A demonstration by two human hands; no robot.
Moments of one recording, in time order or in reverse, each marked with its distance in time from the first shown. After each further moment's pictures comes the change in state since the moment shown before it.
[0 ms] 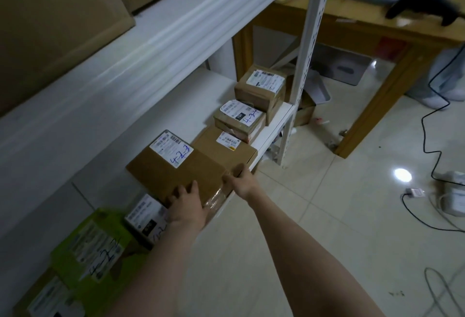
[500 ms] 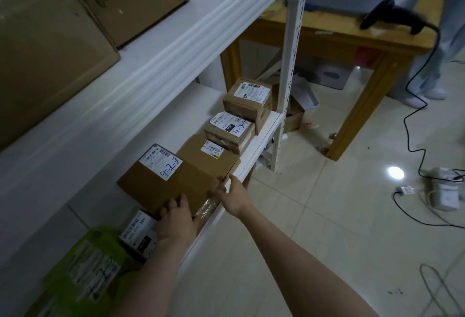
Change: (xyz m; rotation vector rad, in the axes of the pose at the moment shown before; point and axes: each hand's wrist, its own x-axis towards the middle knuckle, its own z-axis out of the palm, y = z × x) left_hand -0.014 -0.005 -0.013 -0.001 0.094 0.023; right_hand -0.039 -0.021 -0.008 0.035 -0.028 -0.071
